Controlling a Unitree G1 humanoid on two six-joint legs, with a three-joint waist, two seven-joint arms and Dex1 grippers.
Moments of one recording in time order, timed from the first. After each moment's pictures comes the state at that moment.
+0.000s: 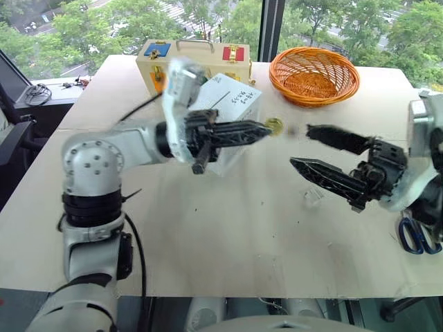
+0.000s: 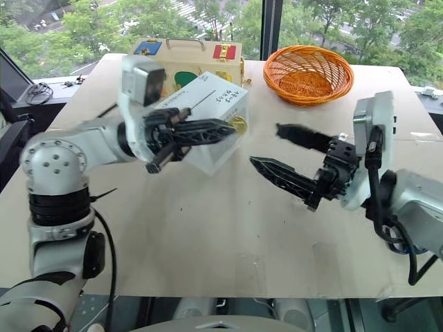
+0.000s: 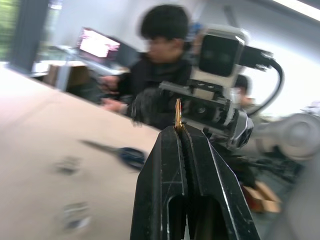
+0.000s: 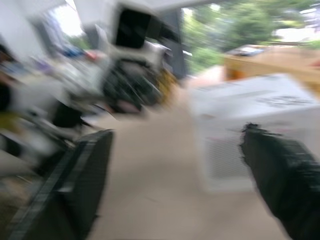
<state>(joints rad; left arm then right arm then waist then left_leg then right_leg) -0.79 0.62 0.16 -0.21 -1.26 1.15 -0.80 -0.20 -1.02 -0.33 -0.80 1.53 0.67 0.22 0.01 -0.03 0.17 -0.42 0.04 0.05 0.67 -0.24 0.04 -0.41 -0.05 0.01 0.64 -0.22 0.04</state>
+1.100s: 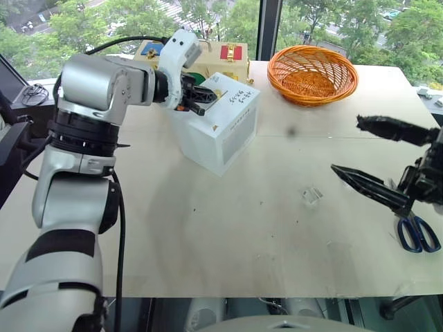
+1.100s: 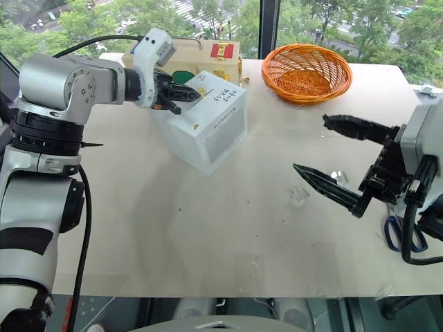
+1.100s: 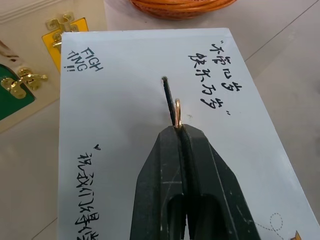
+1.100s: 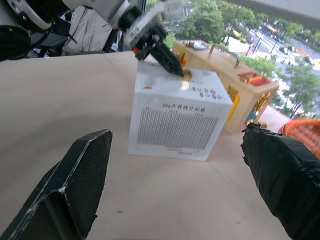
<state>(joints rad) -1.26 0.72 -0.26 0.30 -0.42 1.17 -0.78 -0.03 -1.12 -0.67 -0.86 1.34 0.68 0.42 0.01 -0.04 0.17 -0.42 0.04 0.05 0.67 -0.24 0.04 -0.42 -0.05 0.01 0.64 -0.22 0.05</state>
